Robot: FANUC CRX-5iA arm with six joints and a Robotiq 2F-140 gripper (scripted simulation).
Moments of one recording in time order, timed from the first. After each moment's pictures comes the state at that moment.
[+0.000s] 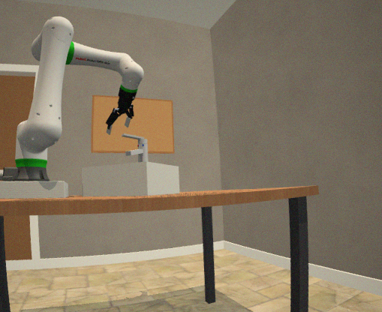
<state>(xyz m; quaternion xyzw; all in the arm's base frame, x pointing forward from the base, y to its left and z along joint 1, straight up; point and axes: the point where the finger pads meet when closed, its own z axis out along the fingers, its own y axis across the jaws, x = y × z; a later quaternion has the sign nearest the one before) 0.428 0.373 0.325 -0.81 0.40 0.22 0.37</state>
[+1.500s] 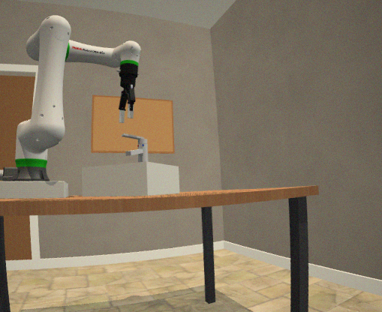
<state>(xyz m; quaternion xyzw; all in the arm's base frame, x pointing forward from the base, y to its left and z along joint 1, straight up) 0.422 0.108 0.312 -1.00 -0.05 0.01 0.05</state>
